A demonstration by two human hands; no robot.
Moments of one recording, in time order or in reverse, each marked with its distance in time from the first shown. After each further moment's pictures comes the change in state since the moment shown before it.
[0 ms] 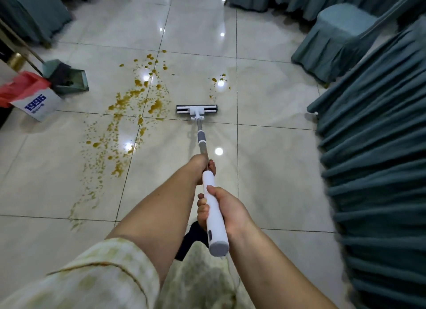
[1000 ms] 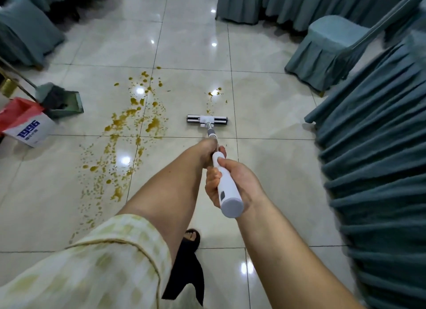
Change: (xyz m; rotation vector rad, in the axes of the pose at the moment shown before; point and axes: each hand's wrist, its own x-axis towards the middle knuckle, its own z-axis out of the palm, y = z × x) left_hand -0.033 0.131 0.048 0.106 -0.084 0.038; right_hand 0.002 -0.090 0.109 0.057 -0.088 -0.202
